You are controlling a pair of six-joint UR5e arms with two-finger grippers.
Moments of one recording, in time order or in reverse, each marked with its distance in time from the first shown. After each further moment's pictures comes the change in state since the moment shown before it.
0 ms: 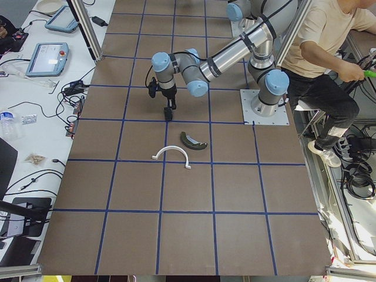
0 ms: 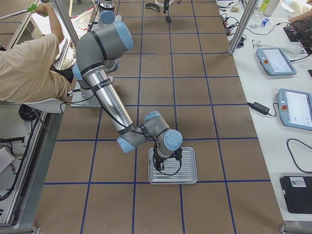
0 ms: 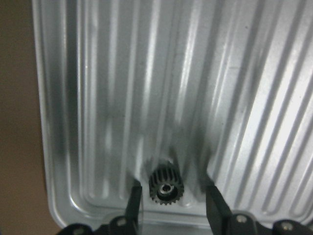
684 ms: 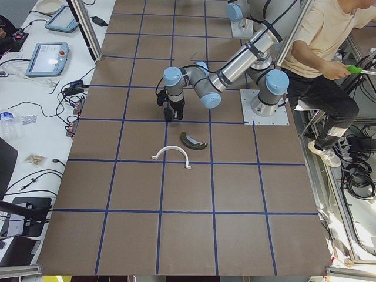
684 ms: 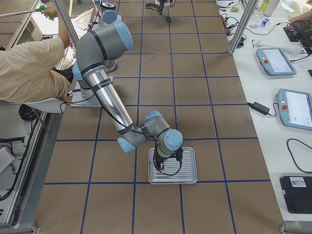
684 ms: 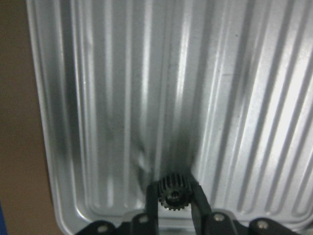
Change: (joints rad) left arm 0.063 -0.013 -0.121 0.190 -0.009 0.271; right arm 0.006 -0.001 -0.003 0.005 0.008 0.060
